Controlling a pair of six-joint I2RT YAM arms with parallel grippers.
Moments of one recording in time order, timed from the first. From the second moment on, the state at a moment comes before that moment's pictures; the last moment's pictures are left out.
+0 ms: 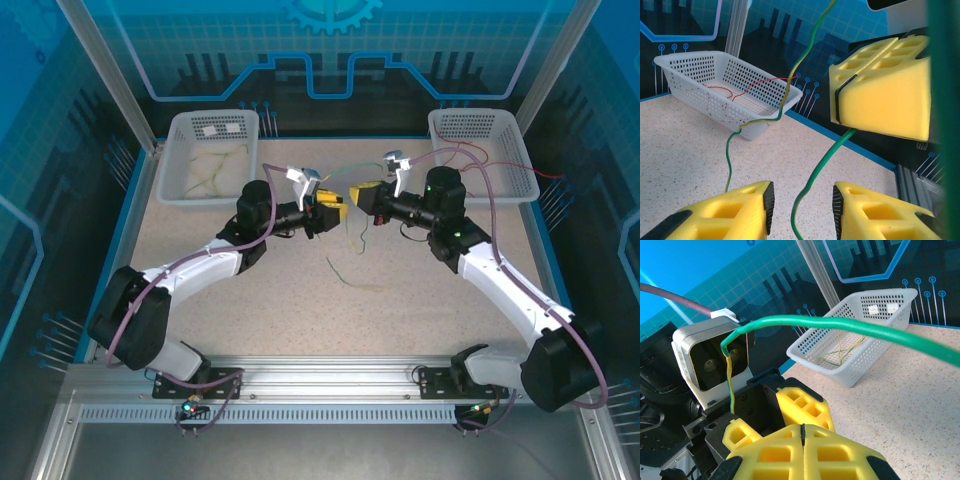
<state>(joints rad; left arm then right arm) -0.50 1.49 0.90 0.54 0.66 -0.31 0.39 1.24 0.96 0.11 -0.63 0.40</state>
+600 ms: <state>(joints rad) -0.51 1.52 0.91 0.52 0.66 -0.29 0.43 1.32 1.01 0.16 -0.78 0.57</state>
